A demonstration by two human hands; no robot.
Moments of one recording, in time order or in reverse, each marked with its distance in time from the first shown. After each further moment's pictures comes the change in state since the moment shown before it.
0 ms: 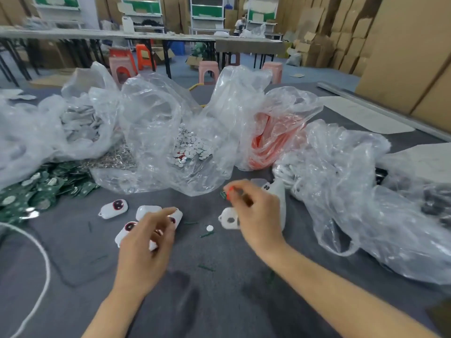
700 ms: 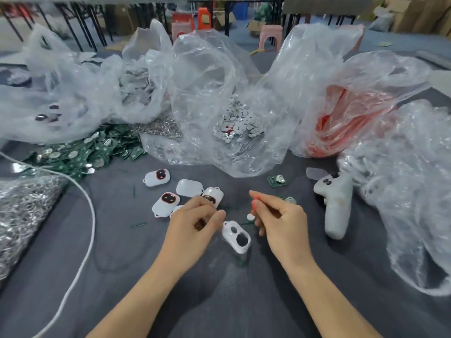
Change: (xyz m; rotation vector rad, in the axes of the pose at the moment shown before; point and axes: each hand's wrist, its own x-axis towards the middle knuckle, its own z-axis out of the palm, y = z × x) left_hand 0.002 0.000 0.016 -0.108 -0.159 -0.286; right_hand -0.020 0.039 0.048 0.389 -0.235 0.409
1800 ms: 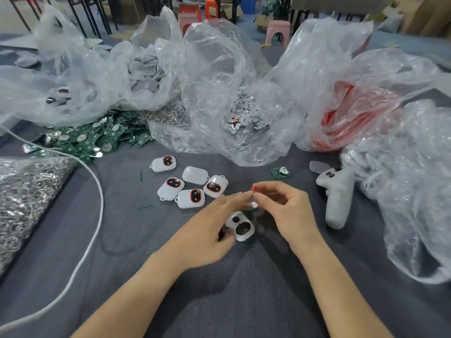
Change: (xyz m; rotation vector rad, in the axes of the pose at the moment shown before) left_hand -0.013 0.003 0.001 0.064 -0.452 0.234; right_hand 0.002 -0.012 -0.012 0.020 -0.167 0.035
